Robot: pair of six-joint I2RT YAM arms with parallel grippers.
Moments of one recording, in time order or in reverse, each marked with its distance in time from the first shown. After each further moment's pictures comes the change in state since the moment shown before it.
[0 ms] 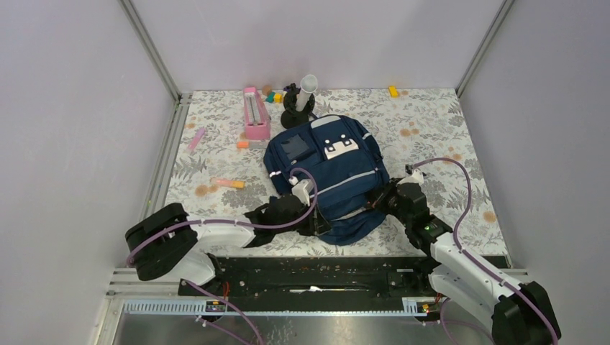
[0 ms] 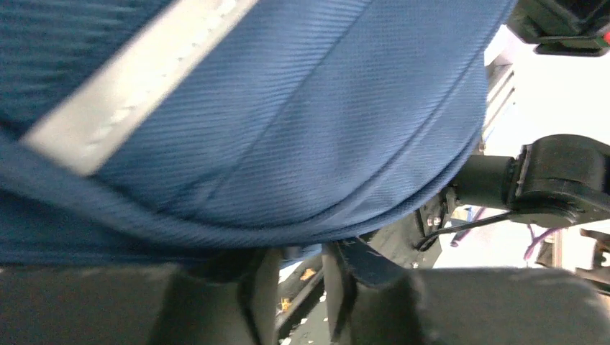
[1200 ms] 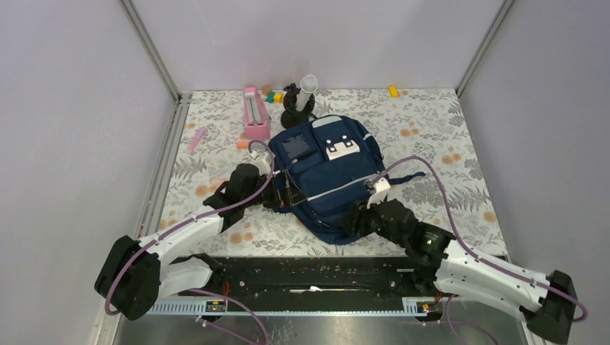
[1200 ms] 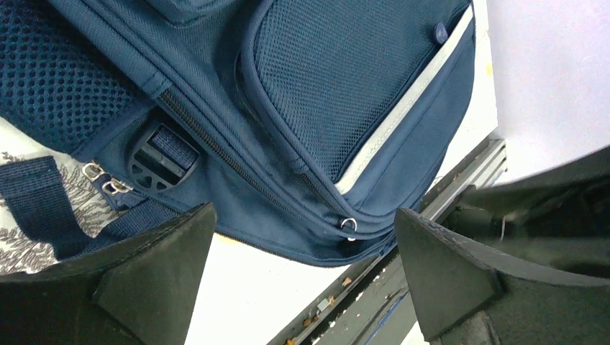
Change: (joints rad) left arm 0.437 -0.291 0.057 -0.359 0.217 0.187; right arm 0.453 -0.155 0.121 -0.248 0.074 -0.319
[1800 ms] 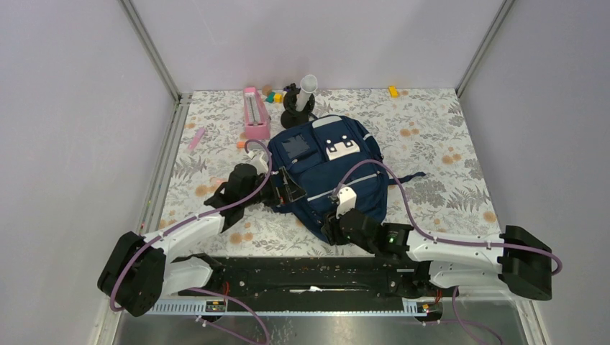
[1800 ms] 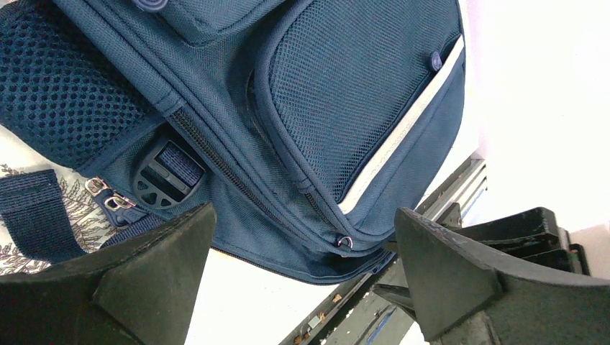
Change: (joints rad) left arm 0.035 0.039 -0.040 0.130 0.016 -0.070; right arm 0.274 0.411 0.071 0.166 0.223 -0.028
